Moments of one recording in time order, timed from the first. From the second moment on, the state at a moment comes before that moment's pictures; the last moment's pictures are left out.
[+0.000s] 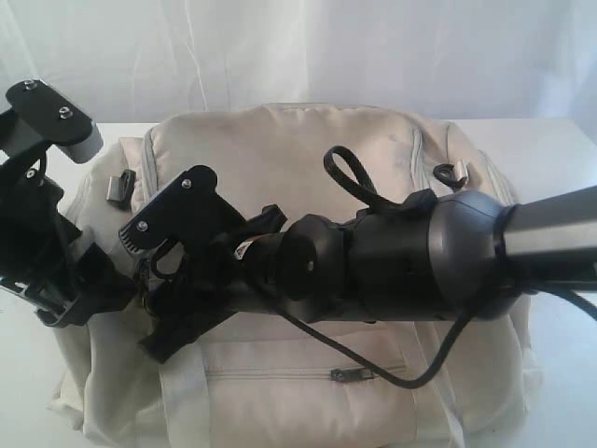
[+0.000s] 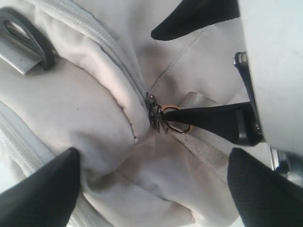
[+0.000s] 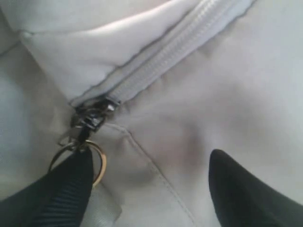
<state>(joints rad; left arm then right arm) -0.42 1.12 -0.87 -0.08 0.81 0.29 0.81 1.79 -1.02 0.73 -0.07 -0.86</state>
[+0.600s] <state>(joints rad) -0.42 1.12 -0.87 -0.08 0.80 0.29 0.81 1.81 -1.03 0.73 -0.01 -0.81</state>
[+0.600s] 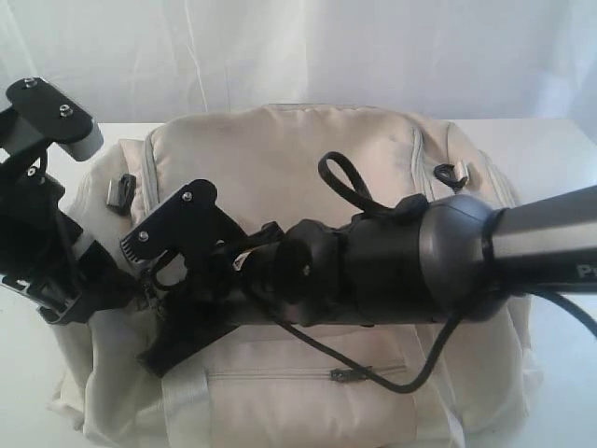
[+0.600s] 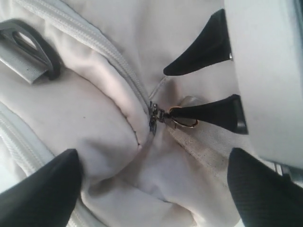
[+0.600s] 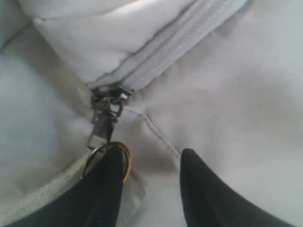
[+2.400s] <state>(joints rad) -0.42 1.12 -0.87 0.09 0.85 0.13 0.82 1.84 -1.07 0.75 -0.01 -0.81</state>
